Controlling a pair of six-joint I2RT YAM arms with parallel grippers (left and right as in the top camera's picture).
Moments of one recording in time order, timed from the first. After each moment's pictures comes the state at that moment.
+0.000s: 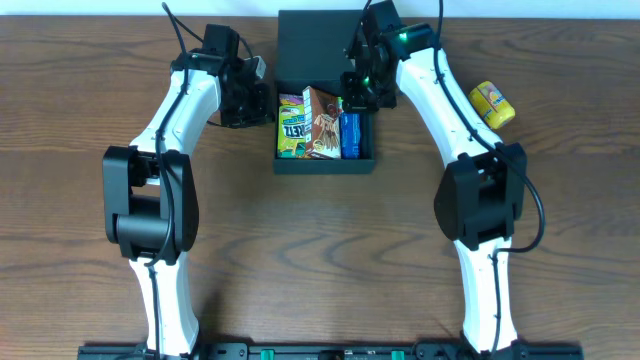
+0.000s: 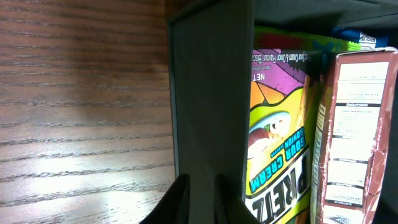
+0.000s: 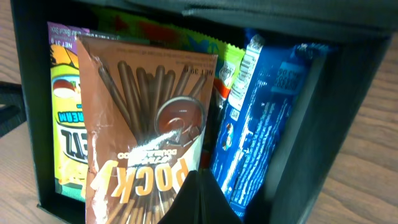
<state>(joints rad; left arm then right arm) -0.14 2.17 1.74 -0.87 0.44 -0.20 0.33 2.37 2.21 -1.18 -0.32 0.24</state>
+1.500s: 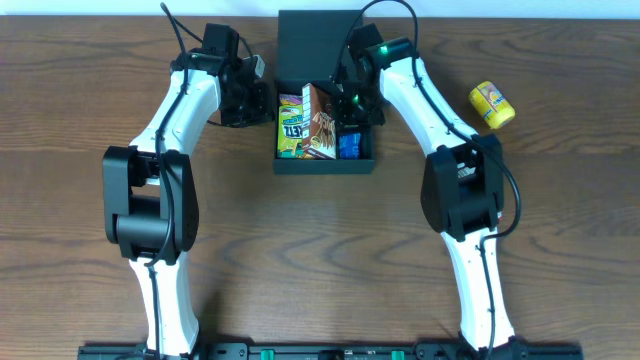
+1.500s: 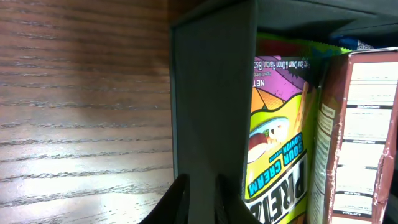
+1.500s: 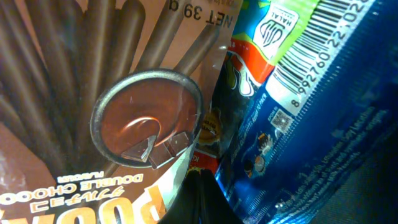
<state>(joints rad) -0.14 2.17 1.74 -0.86 0.44 -0.22 0.36 2.48 2.21 -1.21 -0.39 0.15</state>
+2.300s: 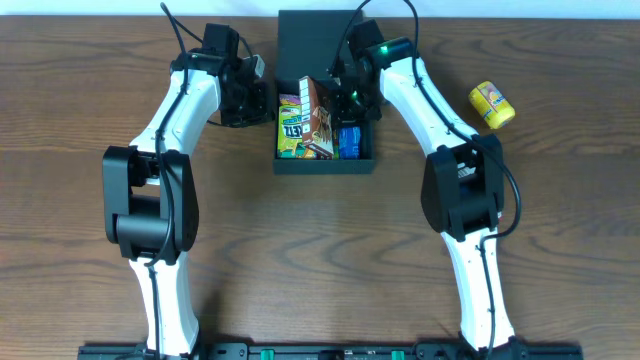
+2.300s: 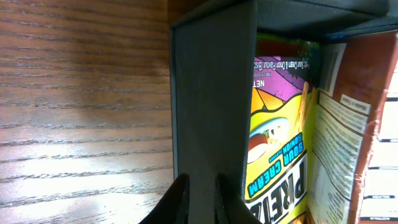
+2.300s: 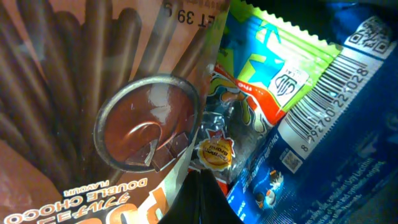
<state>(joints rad) -0.14 2.17 1.74 -0.86 0.44 -0.22 0.36 2.48 2.21 -1.14 -0.42 0.15</state>
